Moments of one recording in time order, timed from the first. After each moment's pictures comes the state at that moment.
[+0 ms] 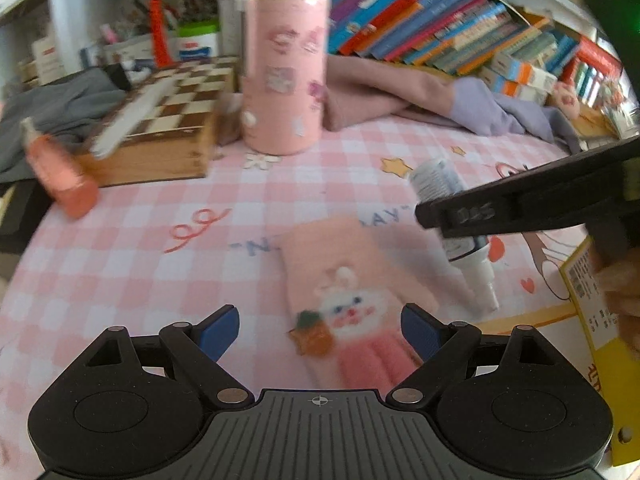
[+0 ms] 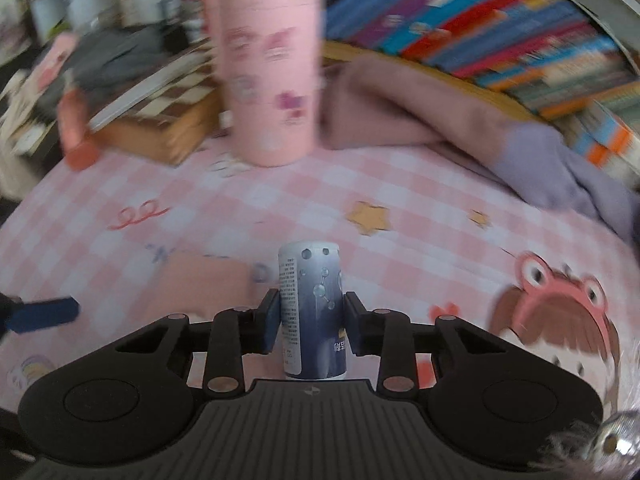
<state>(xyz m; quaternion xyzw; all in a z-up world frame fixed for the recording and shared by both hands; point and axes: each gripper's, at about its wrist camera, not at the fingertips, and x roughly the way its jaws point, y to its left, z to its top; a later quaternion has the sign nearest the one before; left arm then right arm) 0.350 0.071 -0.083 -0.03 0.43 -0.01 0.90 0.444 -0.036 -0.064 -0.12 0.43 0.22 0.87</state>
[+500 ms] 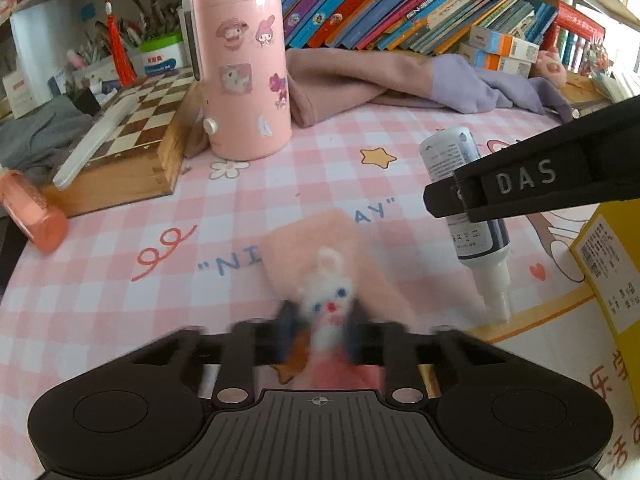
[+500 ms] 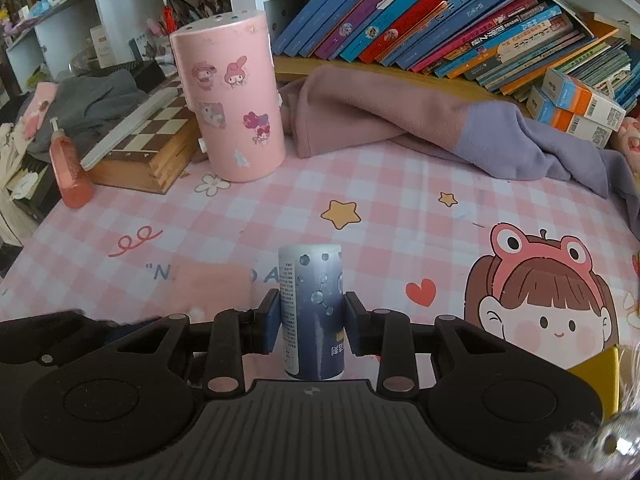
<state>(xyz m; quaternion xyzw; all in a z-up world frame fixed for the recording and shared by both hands) 0.362 0.058 -0.097 0.02 0.42 -0.03 0.91 0.431 -0.057 -0.051 -0.06 0.43 0.19 0.88</state>
